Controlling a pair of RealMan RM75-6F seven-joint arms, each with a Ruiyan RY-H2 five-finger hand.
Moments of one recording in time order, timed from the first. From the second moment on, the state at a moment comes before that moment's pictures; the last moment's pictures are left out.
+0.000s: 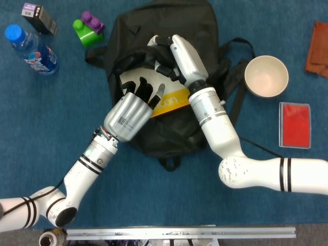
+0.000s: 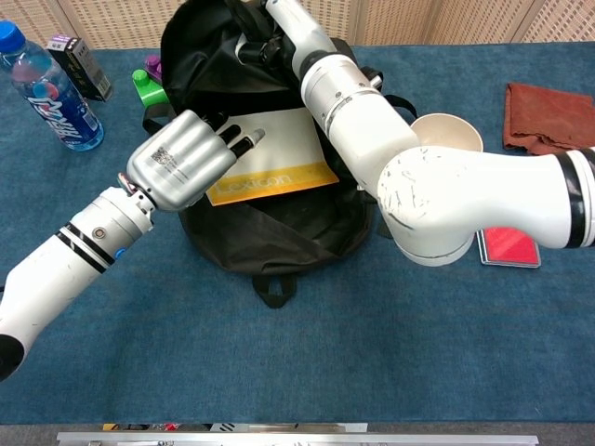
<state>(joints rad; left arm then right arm) -0.62 -1.72 -0.04 -1.41 1.50 1.20 1.09 1.01 -1.89 0.58 -1.55 -0.66 1.09 -0.15</state>
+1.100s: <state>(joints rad) -0.66 -1.82 -0.07 -1.40 1.50 1.16 1.14 1.00 -1.89 0.57 -1.55 -0.66 1.09 -0.14</state>
